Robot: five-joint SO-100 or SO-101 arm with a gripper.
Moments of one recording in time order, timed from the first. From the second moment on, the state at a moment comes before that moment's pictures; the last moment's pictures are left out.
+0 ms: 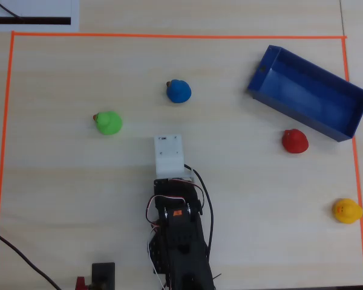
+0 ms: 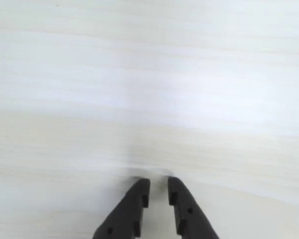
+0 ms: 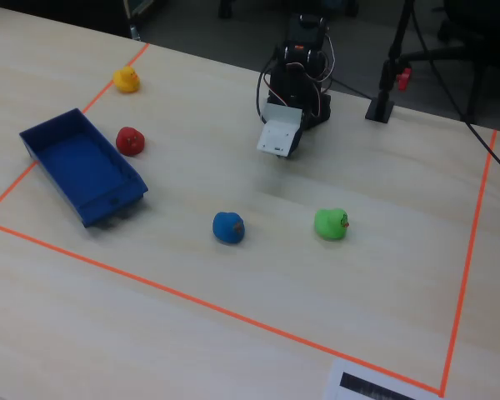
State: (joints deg) arm -5.2 189.8 178.5 75.1 -82.4
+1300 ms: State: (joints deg) arm 58.6 114.7 92.5 55.8 -74.9
